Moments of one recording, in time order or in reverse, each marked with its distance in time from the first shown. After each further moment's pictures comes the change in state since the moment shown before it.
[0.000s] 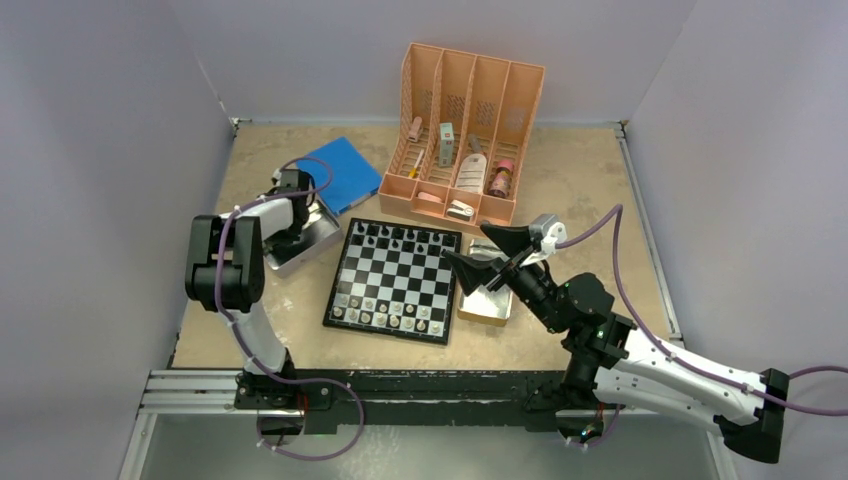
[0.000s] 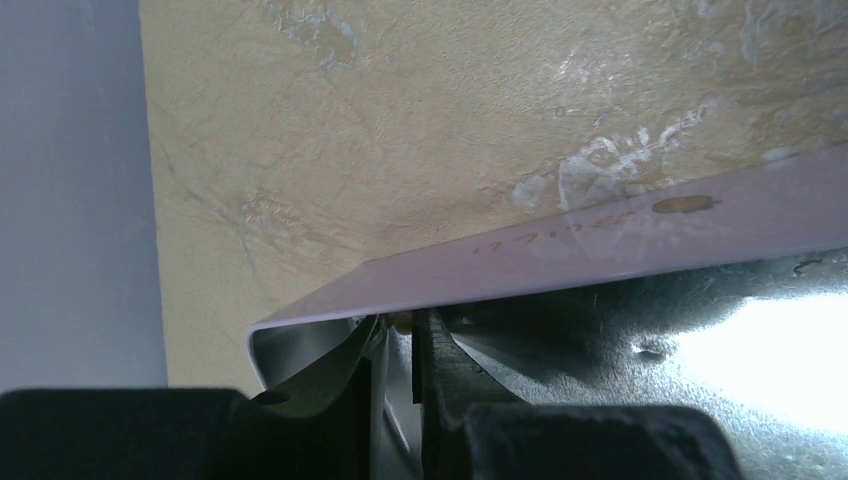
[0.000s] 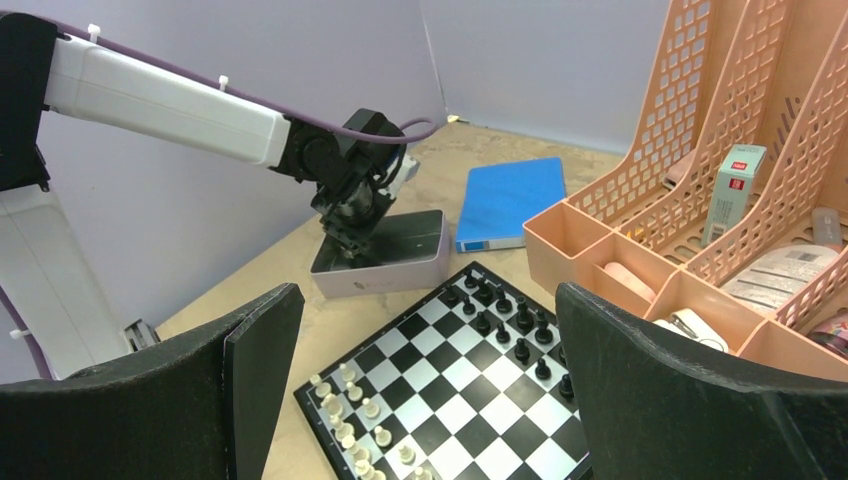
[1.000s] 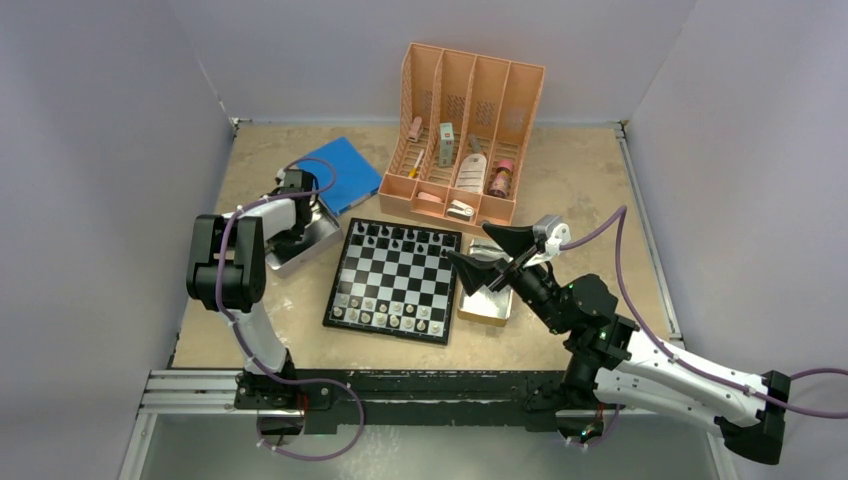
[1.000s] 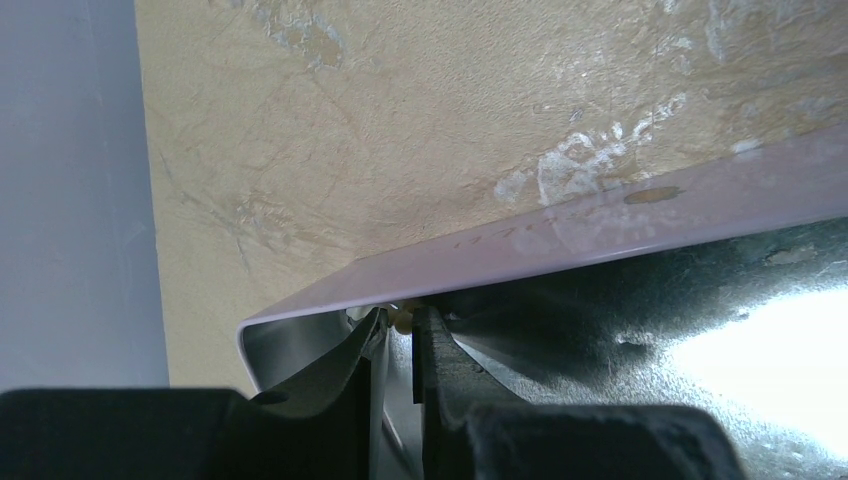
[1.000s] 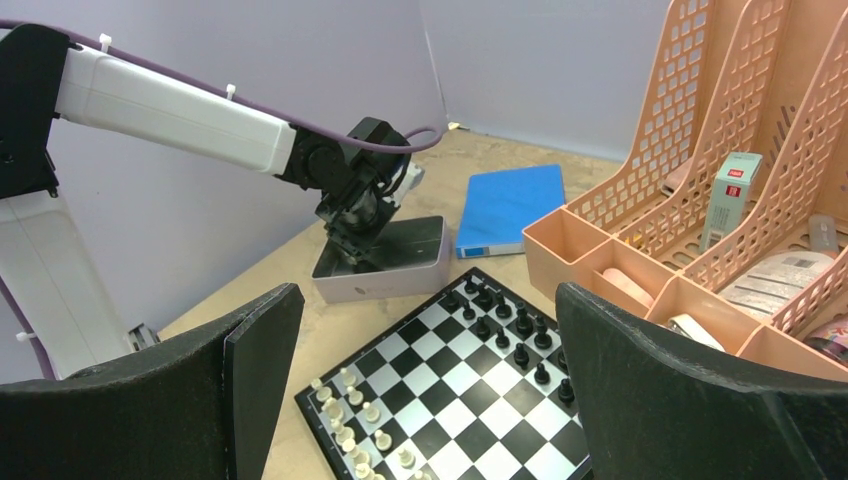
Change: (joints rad) left arm -0.029 0.009 0.000 0.004 -0.023 0.012; right arm 0.000 -0.019 -0.002 0.000 0.000 -0.006
